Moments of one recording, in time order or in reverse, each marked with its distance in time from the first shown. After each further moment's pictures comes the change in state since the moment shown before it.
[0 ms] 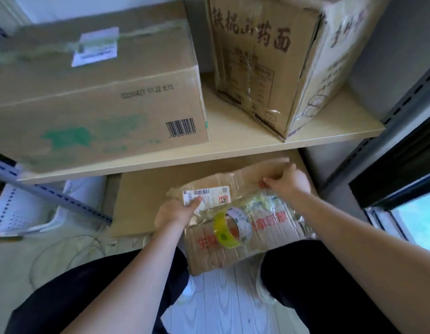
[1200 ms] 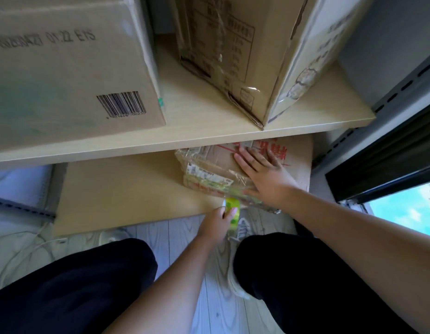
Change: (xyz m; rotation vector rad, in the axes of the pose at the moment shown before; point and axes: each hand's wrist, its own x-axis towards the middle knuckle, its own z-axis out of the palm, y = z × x) left_hand -0.029 0.081 0.153 -0.228 -0.513 0.306; right_hand 0.059 0.052 0.013 -0.859 -0.091 -0.791
